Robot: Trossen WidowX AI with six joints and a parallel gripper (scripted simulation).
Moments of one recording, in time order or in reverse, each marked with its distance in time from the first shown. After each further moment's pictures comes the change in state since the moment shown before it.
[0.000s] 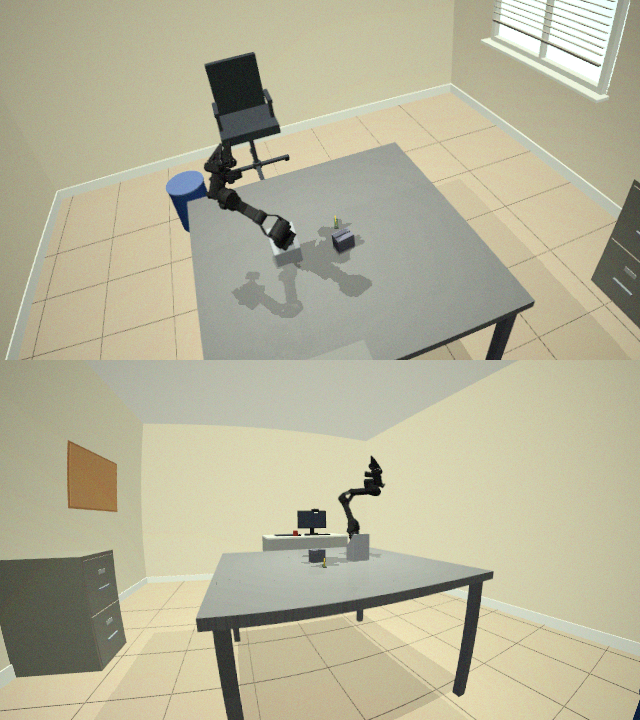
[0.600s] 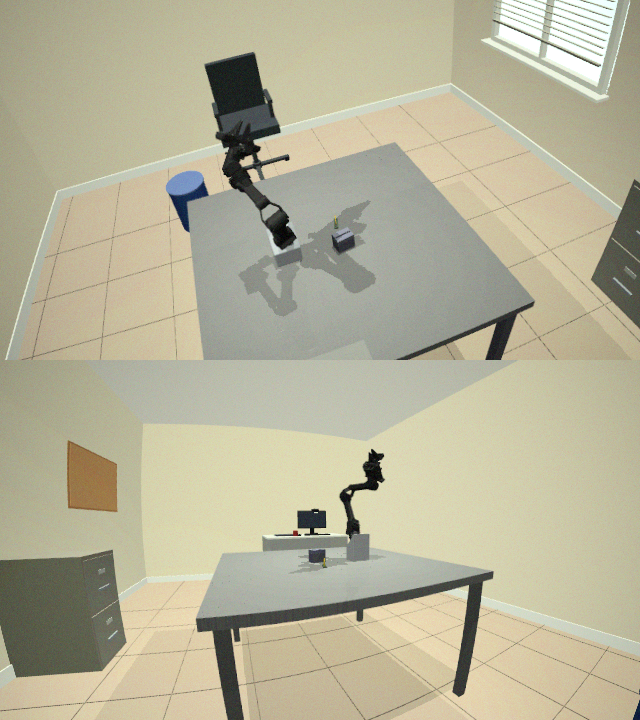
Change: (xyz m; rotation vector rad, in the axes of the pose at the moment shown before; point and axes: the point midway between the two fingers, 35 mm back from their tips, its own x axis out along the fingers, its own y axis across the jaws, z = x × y) arm 0.079 -0.125 0.019 -0.684 -0.013 -0.218
